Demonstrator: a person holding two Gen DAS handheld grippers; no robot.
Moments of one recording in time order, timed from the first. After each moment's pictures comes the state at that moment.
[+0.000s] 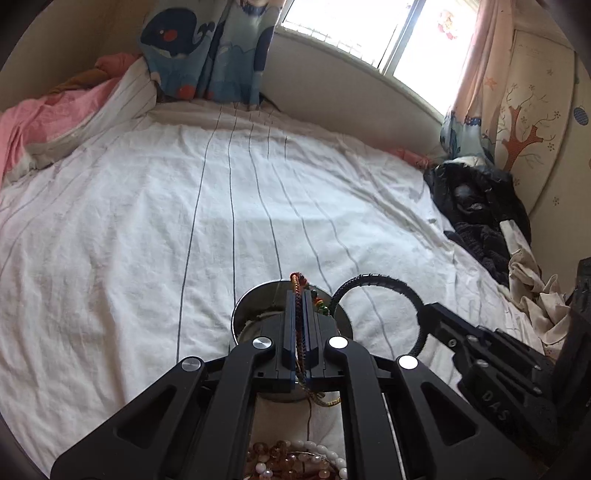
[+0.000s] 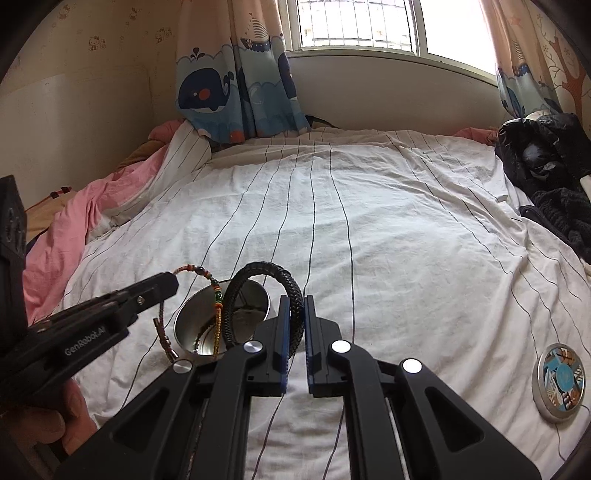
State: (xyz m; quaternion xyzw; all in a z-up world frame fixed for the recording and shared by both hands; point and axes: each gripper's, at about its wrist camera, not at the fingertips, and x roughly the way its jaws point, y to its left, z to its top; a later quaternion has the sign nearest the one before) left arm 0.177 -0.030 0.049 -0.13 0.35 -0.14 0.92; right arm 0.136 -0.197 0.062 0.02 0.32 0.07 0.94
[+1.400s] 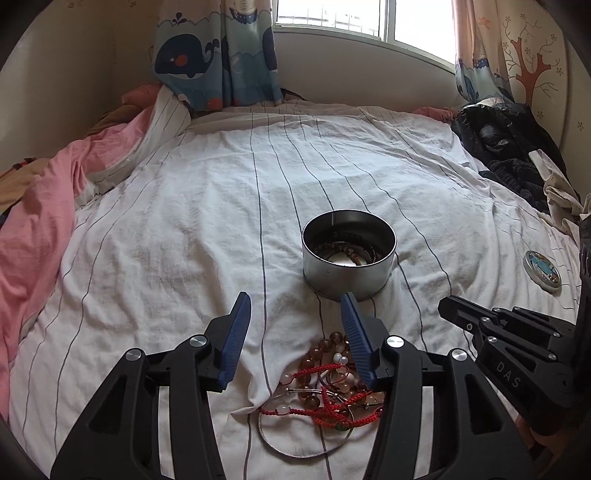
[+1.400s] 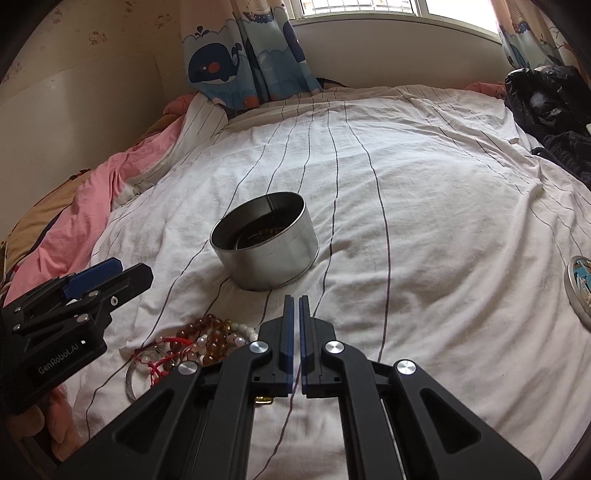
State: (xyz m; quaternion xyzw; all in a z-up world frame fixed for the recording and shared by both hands) left arm 0.073 -0.010 0.057 0.01 0.35 -0.06 0.94; right arm 0.075 -0.187 0.019 0.06 0.38 0.11 0.92
